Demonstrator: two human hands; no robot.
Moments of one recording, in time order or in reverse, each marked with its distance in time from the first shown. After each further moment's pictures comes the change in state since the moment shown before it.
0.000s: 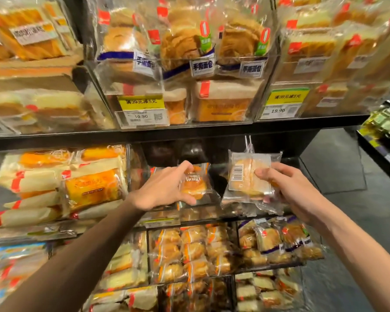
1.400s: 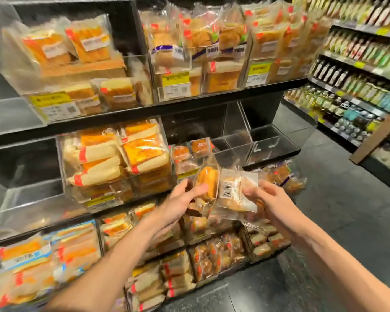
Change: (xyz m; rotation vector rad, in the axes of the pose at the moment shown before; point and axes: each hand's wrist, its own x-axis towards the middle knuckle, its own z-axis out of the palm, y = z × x) left_hand -0.238 -0.012 0.039 -1.229 -0.170 -0.107; right_hand -0.223 0.068 0.185 0.249 0.197 -0.023
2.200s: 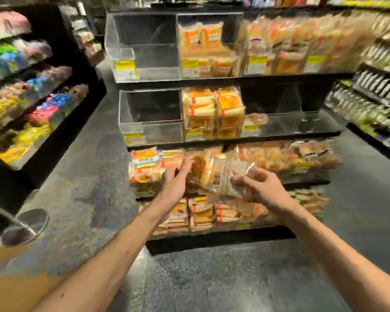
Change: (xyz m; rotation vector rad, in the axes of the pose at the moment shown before) left_hand -0.410 -0.118 -0.067 0.073 0.585 0.217; right_hand -0.316 0.081 0.210 -0.143 -0.191 -0.173
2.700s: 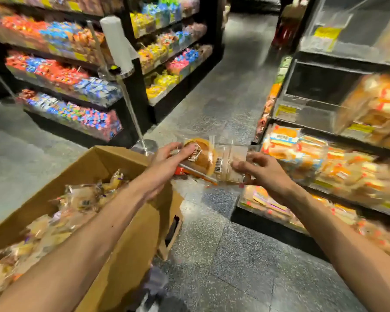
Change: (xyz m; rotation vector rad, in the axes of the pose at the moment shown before) left_hand -0.192 -0.073 -0.440 -0.204 0.345 -0.125; right_hand -0.064 0.015 0.435 -0.115 -0.610 0.090
